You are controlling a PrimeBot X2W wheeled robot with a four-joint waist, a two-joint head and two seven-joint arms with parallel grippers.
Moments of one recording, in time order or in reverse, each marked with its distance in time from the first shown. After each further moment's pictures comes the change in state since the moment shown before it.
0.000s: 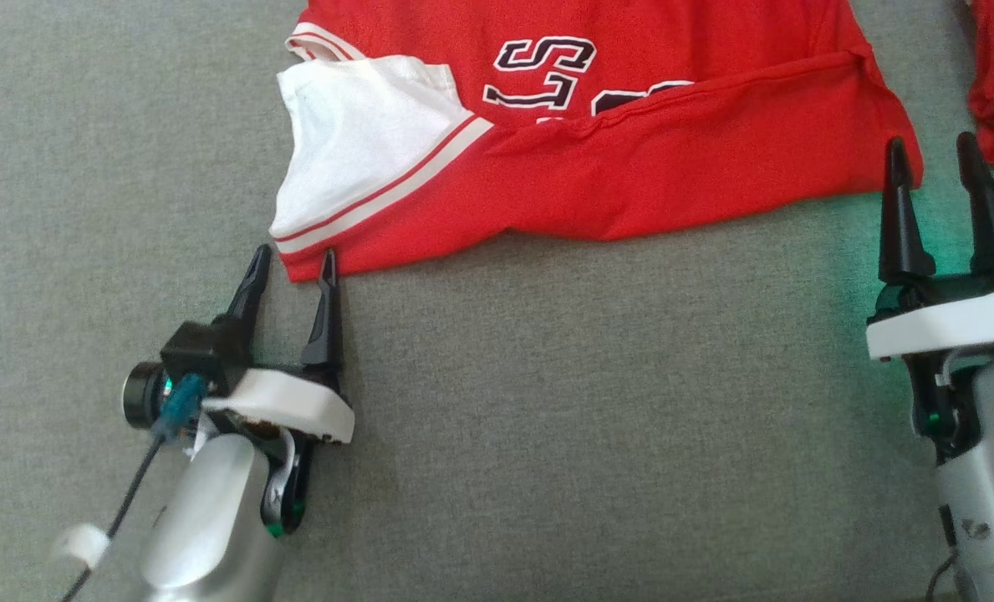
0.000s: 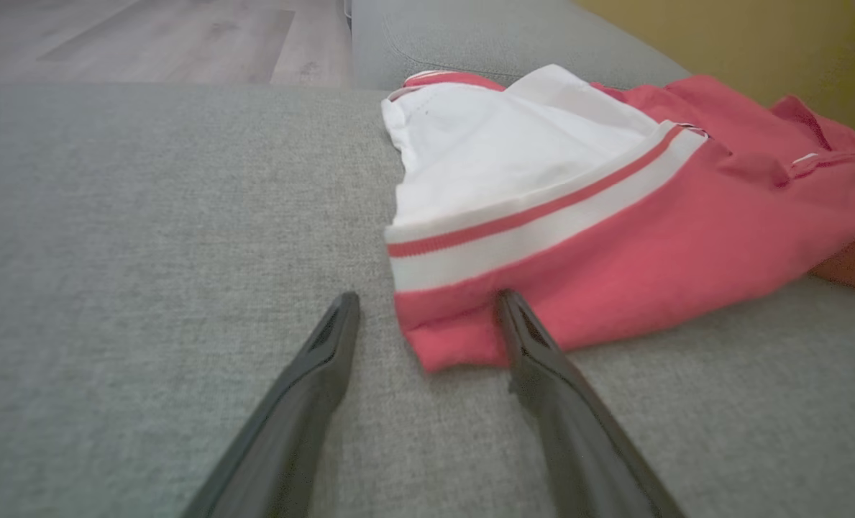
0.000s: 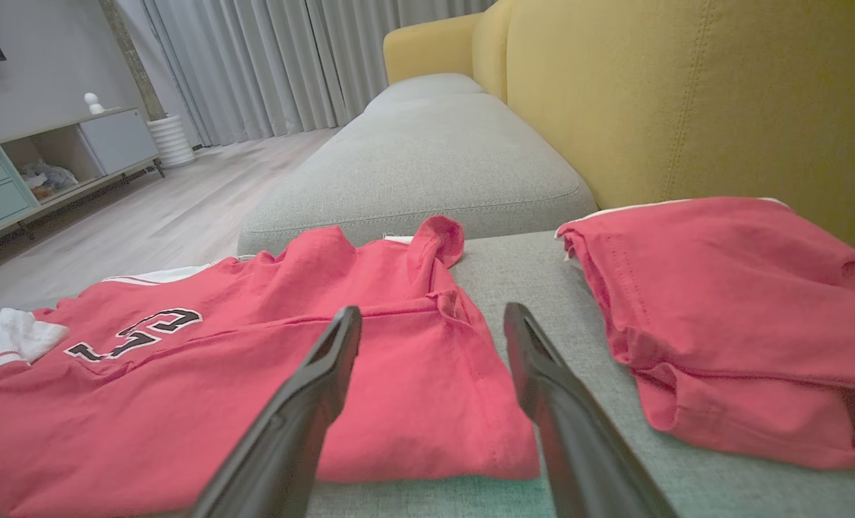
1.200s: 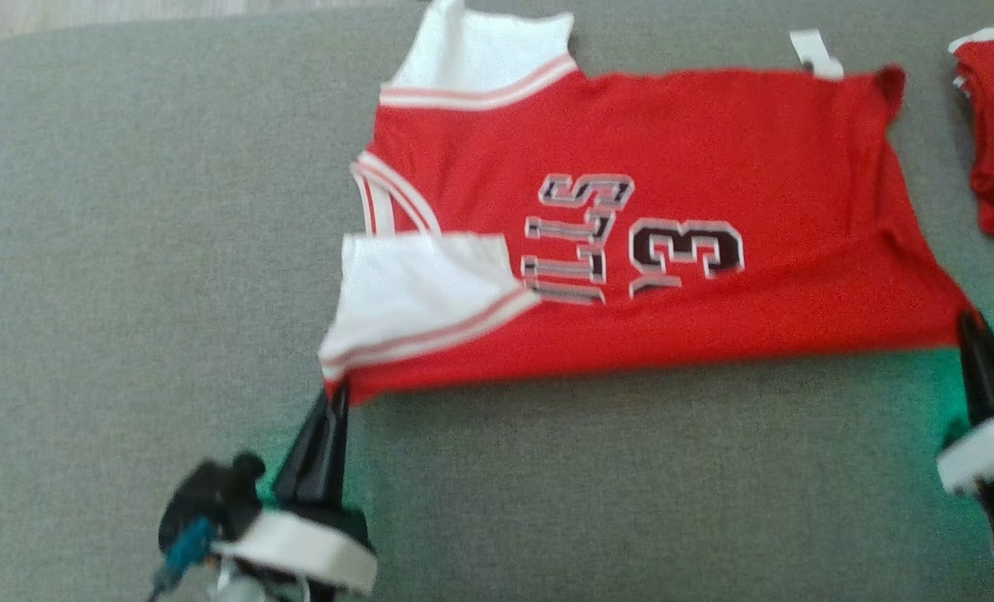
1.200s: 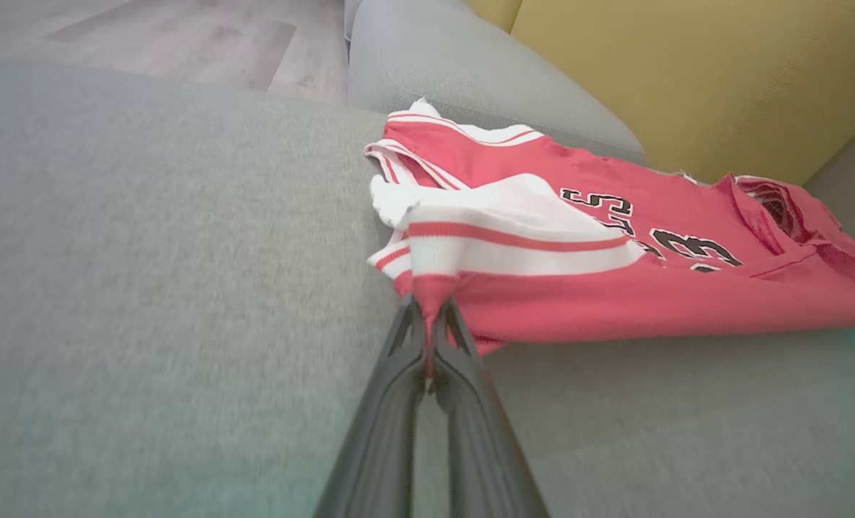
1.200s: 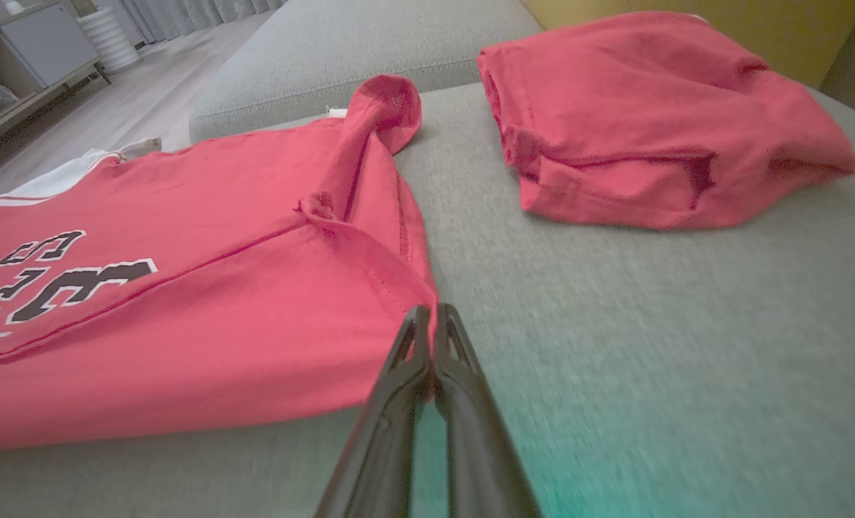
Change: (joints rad) left arm 0.287 0.031 -0.051 -0.240 -0.084 -0.043 0.012; right arm 0.180 -0.153 0.017 0.148 0.199 0.000 0.127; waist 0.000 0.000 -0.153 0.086
